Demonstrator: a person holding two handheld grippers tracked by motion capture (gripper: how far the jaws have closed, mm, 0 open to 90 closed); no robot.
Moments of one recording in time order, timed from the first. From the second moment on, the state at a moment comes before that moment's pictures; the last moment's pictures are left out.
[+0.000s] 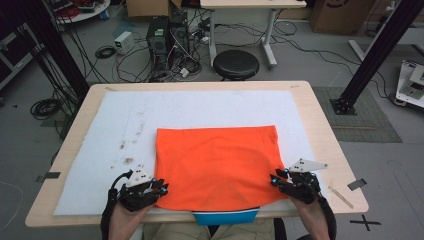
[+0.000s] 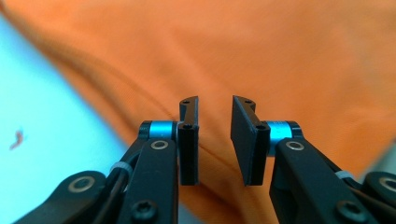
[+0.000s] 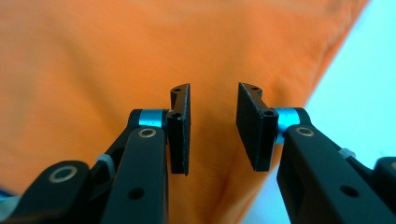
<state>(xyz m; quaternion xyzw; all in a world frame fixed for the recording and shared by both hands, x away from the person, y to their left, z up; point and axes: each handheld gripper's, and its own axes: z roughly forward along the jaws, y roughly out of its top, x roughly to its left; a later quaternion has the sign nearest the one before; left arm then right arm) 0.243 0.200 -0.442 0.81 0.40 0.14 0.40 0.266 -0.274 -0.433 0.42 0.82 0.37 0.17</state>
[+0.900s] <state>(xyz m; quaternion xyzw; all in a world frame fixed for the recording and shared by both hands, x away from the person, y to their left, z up) 0.285 0.217 -0.436 0.76 0.46 0.17 0.42 0.328 -0.250 -0.422 0.47 0.79 0.36 0.17</state>
